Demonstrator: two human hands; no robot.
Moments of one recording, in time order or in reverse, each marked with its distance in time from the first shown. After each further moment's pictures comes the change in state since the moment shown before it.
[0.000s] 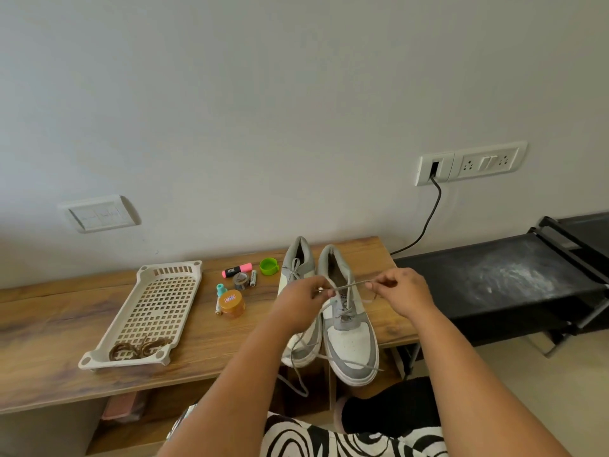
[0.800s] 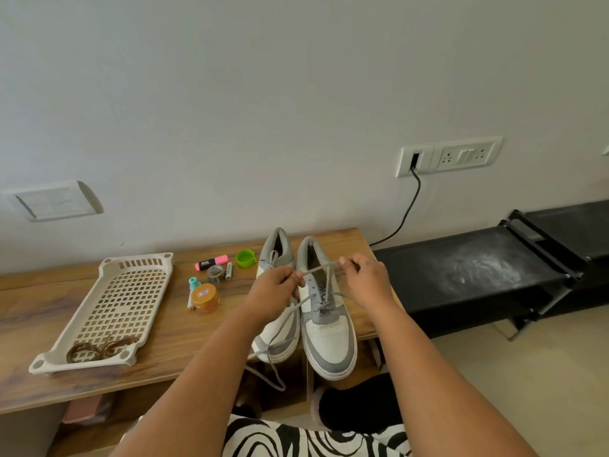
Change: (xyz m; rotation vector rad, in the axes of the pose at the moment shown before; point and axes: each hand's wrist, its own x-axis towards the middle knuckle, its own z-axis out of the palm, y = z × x) left_hand 0.013 -0.019 0.005 -0.476 0.045 -0.098; right_hand 0.001 -0.024 0.025 0.003 0.119 0.025
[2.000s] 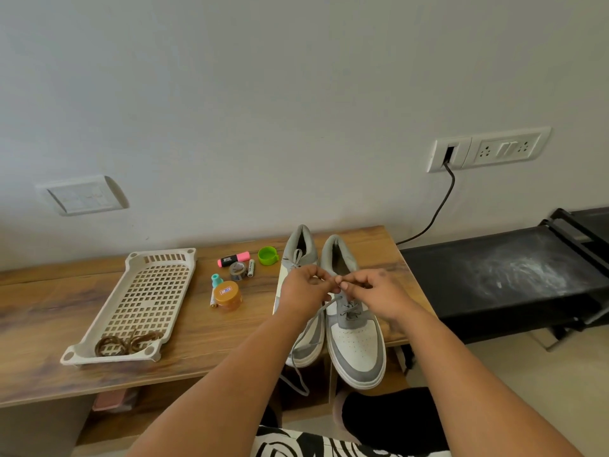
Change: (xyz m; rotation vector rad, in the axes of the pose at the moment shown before) left_hand 0.023 -0.013 0.019 -0.145 0.108 -0.114; right_hand 0.006 0.010 0.020 0.255 -0.399 -0.085
